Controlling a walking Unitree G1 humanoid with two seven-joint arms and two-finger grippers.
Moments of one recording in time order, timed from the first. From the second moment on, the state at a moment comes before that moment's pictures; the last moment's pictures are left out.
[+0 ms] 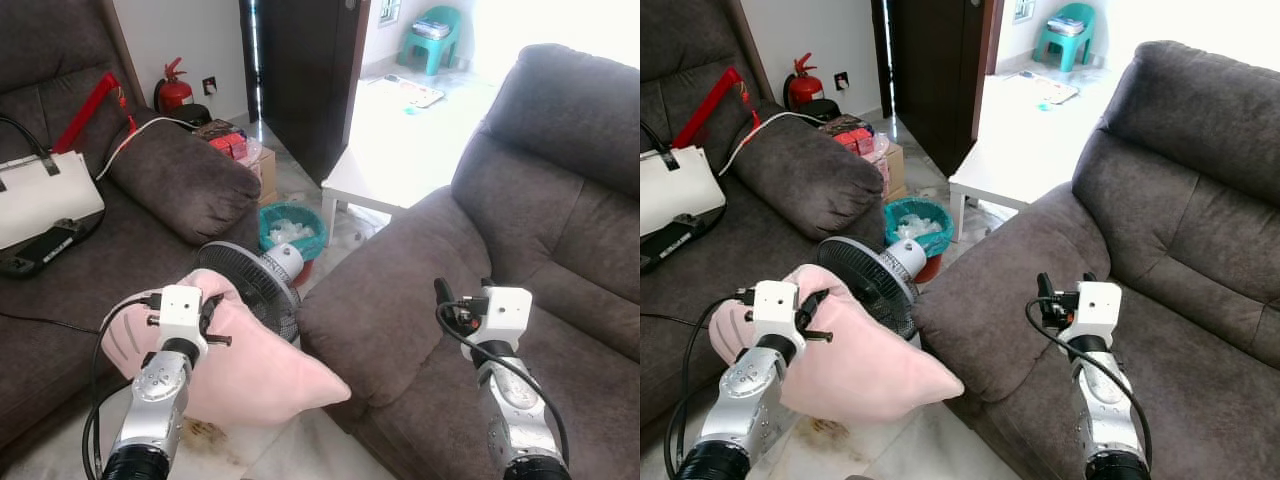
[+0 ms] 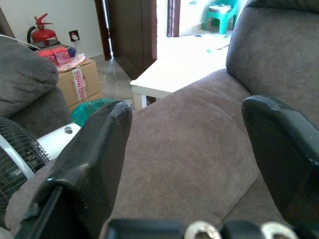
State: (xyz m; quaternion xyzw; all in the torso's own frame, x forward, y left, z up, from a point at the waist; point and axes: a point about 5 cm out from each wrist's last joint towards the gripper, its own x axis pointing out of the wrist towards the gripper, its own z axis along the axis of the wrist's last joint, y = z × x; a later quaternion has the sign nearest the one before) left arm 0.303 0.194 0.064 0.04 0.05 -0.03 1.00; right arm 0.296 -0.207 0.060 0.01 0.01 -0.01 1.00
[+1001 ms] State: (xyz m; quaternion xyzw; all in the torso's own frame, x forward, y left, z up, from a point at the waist) left arm 0.316 0.181 0.072 0.03 0.04 -0.03 1.00; right arm 0.301 -0.221 0.067 0.01 0.00 -0.06 1.00
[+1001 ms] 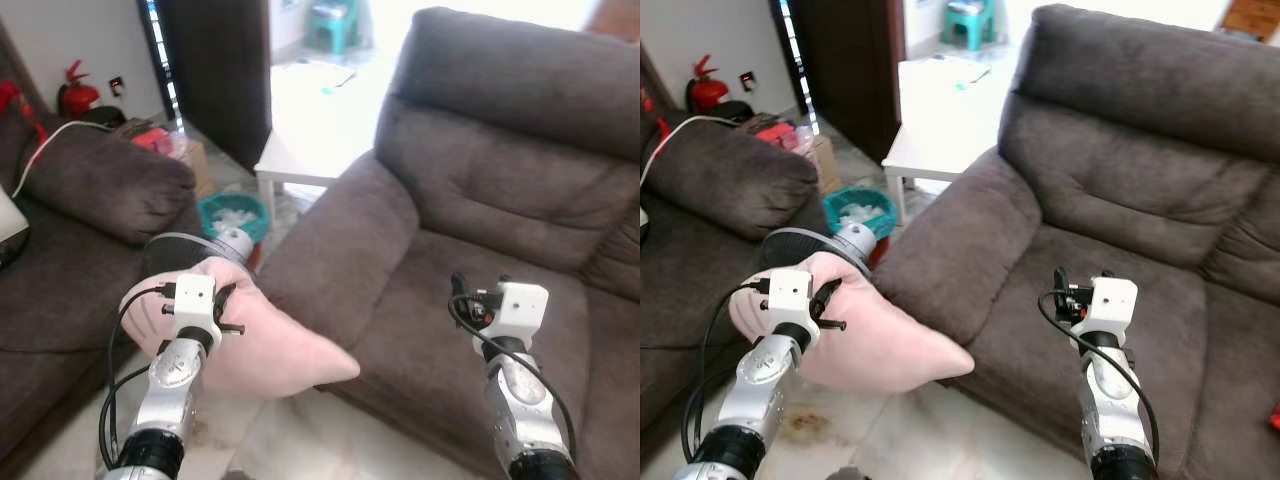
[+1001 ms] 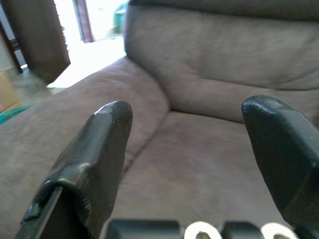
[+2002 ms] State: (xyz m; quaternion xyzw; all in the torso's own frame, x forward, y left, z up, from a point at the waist) left arm 0.328 0.190 0.105 0.03 -0.03 -0.02 1.00; right arm 0.318 -0.214 0.072 0.01 0.01 -0.07 1.00
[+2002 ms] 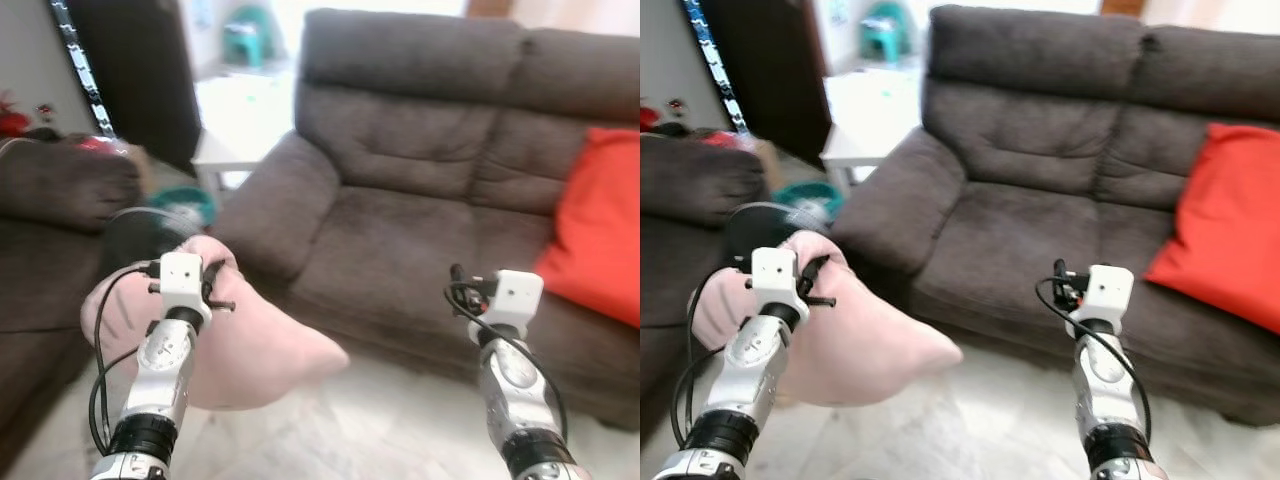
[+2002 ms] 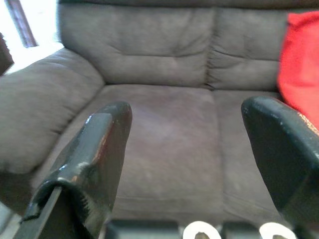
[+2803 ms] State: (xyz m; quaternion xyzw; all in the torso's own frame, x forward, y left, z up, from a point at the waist) left arm 0.320 0.179 0.101 0.03 0.01 -0.08 1.00; right arm 0.298 -0.227 0.044 -0.23 0.20 0.19 0.93
